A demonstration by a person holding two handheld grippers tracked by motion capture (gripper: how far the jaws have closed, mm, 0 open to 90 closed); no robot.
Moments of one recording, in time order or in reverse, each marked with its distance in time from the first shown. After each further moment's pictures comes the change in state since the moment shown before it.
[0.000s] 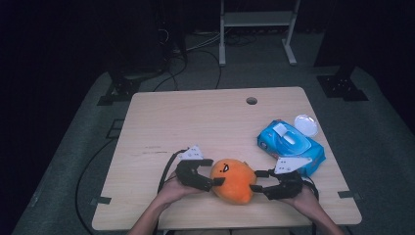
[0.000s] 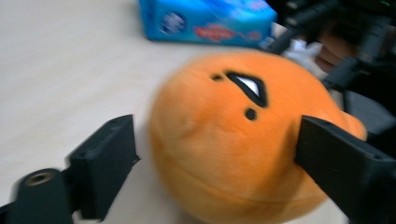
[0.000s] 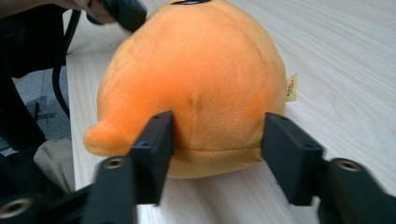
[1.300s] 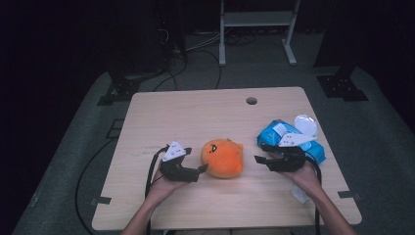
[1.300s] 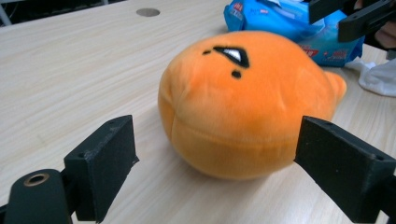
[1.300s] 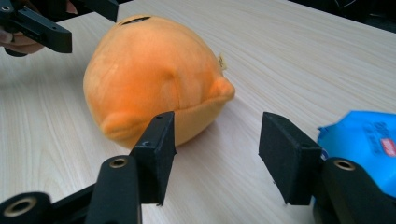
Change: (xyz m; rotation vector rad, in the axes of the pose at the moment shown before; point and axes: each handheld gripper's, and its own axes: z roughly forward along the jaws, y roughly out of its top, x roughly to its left) left arm 0.018 -0.015 -0.039 -0.117 0.353 0.010; right arm -0.052 0.030 -0.010 -0.058 -0.179 0.040
